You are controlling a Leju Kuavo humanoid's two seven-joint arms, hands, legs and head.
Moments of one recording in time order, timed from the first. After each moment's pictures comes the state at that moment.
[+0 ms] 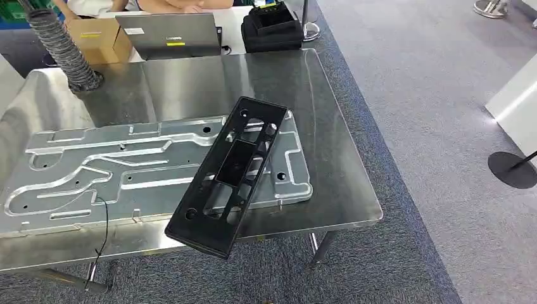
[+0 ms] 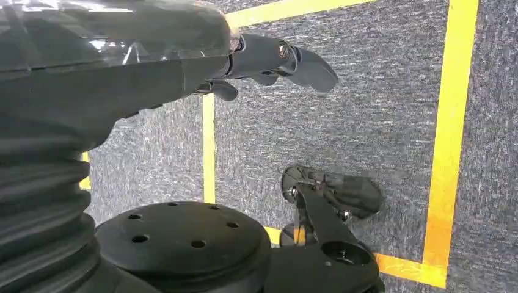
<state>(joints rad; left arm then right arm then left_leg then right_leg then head) -0.11 -0.06 -1.32 -0.14 1.53 0.34 -0.25 -2.06 -2.06 1.54 -2.50 -0.78 -0.70 0.55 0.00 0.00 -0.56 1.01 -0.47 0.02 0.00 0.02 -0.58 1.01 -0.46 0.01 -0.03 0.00</state>
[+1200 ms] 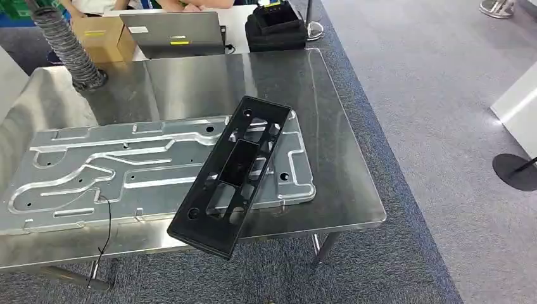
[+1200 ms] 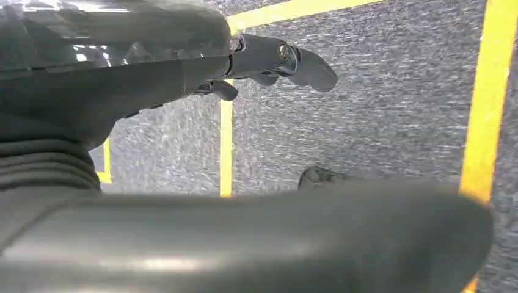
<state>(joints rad) -0.11 -0.06 -1.33 -0.14 1.52 0.34 -0.19 -1.80 -1.99 1.54 -2.58 0.24 -0.70 0.26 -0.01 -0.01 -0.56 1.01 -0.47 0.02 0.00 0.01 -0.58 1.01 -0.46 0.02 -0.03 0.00</state>
